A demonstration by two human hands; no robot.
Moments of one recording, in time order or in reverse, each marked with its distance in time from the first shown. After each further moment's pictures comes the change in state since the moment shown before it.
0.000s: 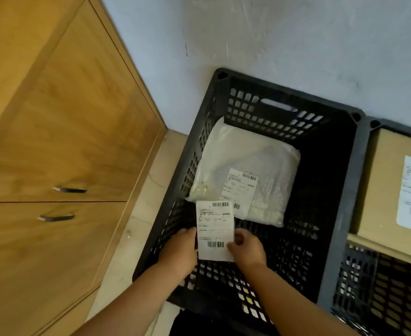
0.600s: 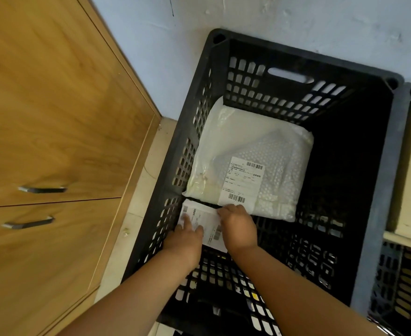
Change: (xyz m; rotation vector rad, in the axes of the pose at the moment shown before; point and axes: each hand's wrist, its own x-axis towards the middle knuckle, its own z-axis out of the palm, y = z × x) left_hand 0.058 -0.001 0.020 0.534 -0.289 -0.048; right_hand 0.070 -0.004 0.042 -0.635 0.167 -0.580
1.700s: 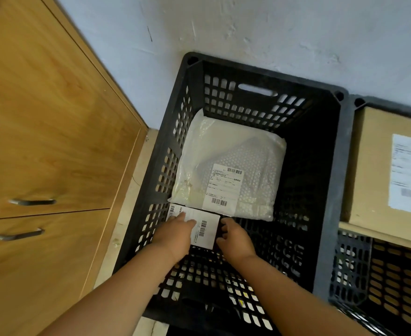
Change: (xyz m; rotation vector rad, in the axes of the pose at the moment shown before) left_hand -0.008 0.005 -0.019 -0.078 0.219 0.098; right_hand -0.047 0.012 -0.048 0.612 -0.238 0.416
